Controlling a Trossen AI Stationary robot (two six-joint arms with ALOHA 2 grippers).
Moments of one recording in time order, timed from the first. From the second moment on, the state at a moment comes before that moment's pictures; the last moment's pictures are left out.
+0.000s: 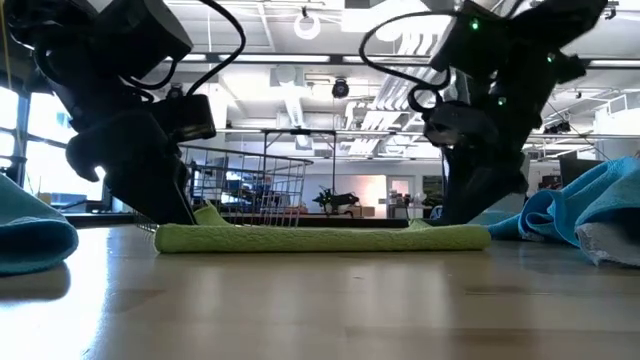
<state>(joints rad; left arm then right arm) -0.17 1.56 0.52 0.07 -0.24 -0.49 0.07 1.50 0.66 -0.19 0.11 0.83</state>
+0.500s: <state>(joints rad) -0.17 1.56 0.52 0.08 -0.25 -0.49 0.00 1.51 0.61 -0.10 0.15 0.94</state>
